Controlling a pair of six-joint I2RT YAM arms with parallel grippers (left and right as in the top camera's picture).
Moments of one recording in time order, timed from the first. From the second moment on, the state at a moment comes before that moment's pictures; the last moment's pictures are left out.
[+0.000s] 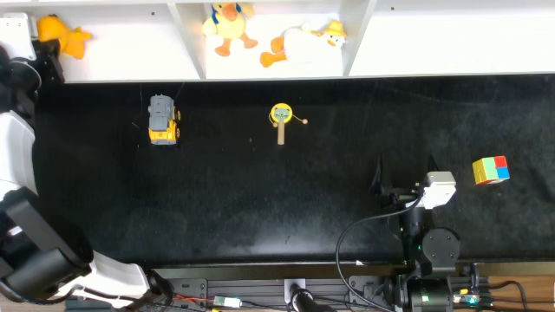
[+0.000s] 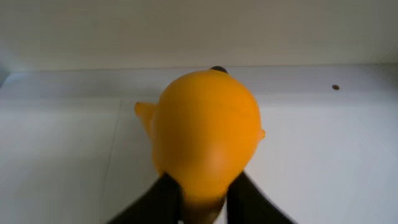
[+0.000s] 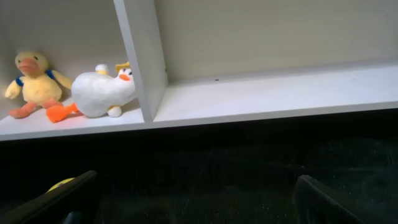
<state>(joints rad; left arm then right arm) 0.52 1.77 1.34 -0.13 0.47 0.29 0.02 0.01 0.02 -0.03 -0.02 0.13</state>
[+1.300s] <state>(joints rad) 0.52 1.67 1.34 -0.40 0.34 0.30 0.02 0.01 0.02 -0.03 -0.02 0.13</state>
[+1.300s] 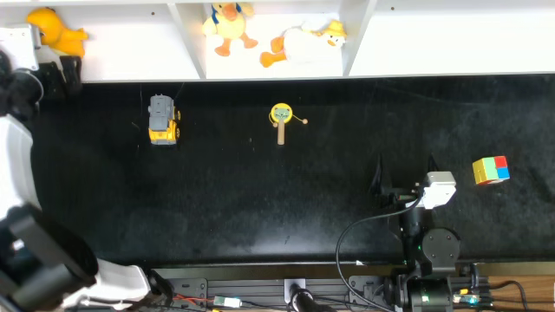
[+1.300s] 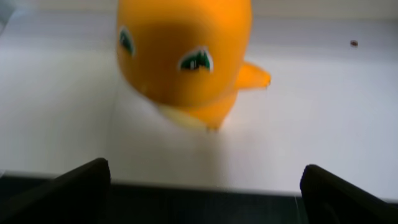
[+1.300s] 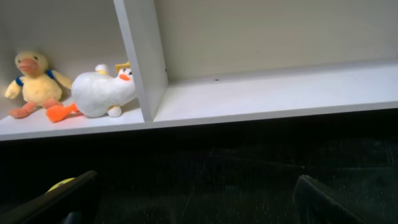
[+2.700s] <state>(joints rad) 0.17 1.16 0.72 -0.39 0.22 0.25 0.02 0.01 0.02 -0.03 -0.02 0.13</state>
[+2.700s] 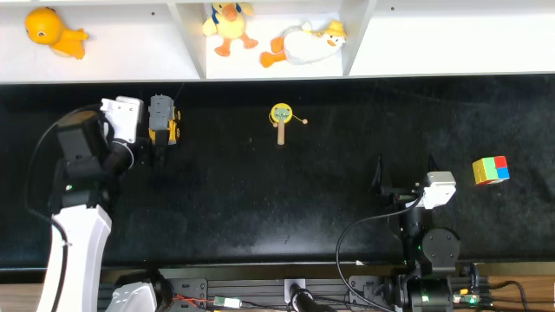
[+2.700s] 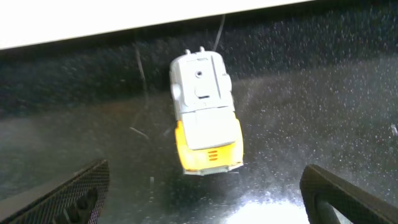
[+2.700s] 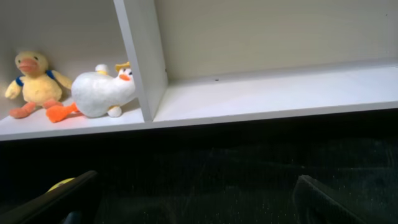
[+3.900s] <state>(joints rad) 0.13 1.47 0.72 -0.16 0.20 0.16 0.02 0.01 0.02 -0.03 -0.02 0.13</state>
